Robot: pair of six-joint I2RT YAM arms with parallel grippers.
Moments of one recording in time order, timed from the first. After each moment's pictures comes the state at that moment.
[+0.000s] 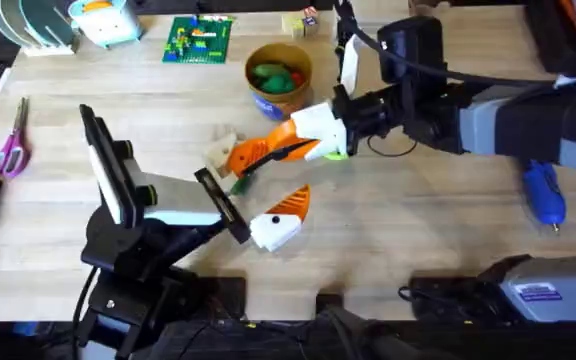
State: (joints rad) left arm -0.26 0.01 0.01 -0.06 0.69 -0.11; right arm 0.49 1.58 0.80 0.17 -1.26 0.95
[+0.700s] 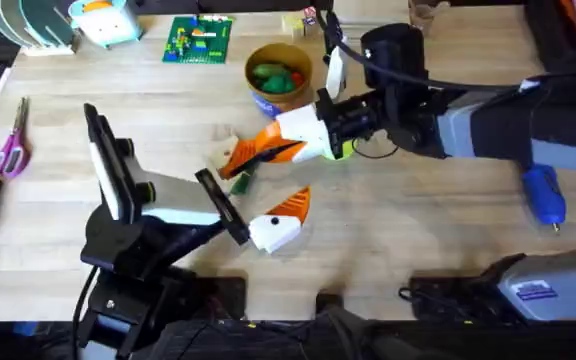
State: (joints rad) left arm -0.26 0.01 0.01 -0.06 0.72 -0.13; right arm 0.54 1.64 0.80 0.30 -1.20 1.10
